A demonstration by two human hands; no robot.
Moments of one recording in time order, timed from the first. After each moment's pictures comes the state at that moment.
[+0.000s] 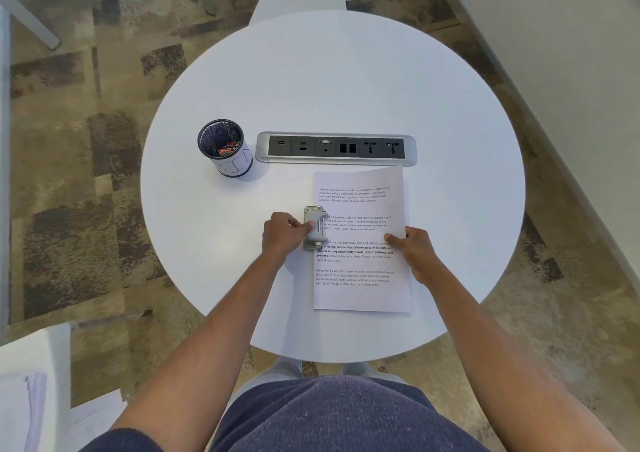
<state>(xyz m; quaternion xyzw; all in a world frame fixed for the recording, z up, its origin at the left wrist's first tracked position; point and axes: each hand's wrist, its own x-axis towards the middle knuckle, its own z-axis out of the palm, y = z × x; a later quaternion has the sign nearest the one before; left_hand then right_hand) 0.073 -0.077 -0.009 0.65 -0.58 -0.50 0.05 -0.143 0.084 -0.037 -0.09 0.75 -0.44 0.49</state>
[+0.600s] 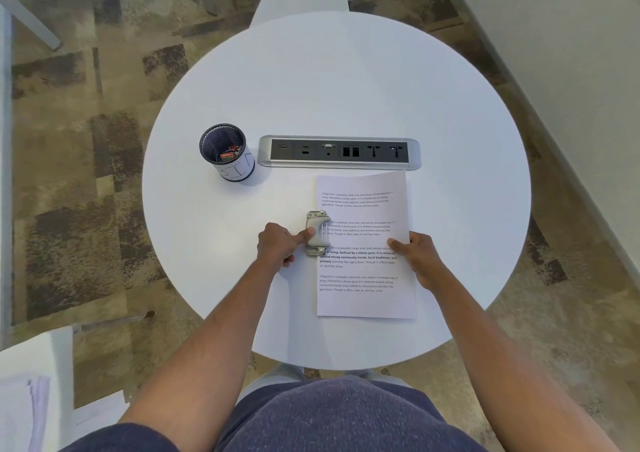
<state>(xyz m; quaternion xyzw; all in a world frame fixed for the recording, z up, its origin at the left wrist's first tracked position) 0.083 -0.085 -0.014 0.67 -0.54 -0.50 0.00 -0.147 0.081 -0.038 -0.09 0.74 -0.44 0.50</state>
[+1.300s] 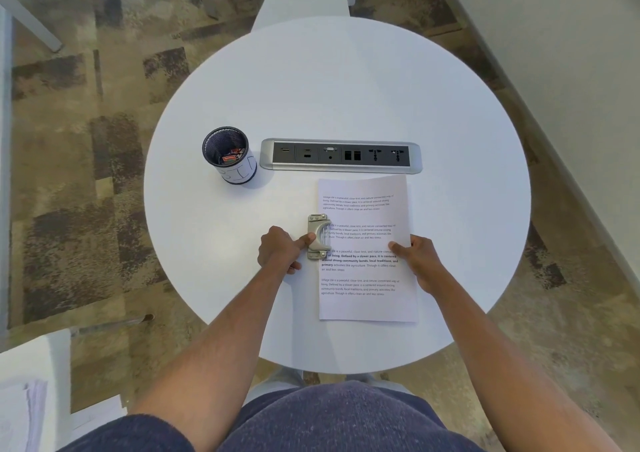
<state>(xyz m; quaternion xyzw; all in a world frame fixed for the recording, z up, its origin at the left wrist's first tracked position) 0.080 -0.078 -0.006 0.69 -0.56 -0.46 -0.03 -0.145 0.081 -0.039 -0.09 0.74 -0.44 0.50</state>
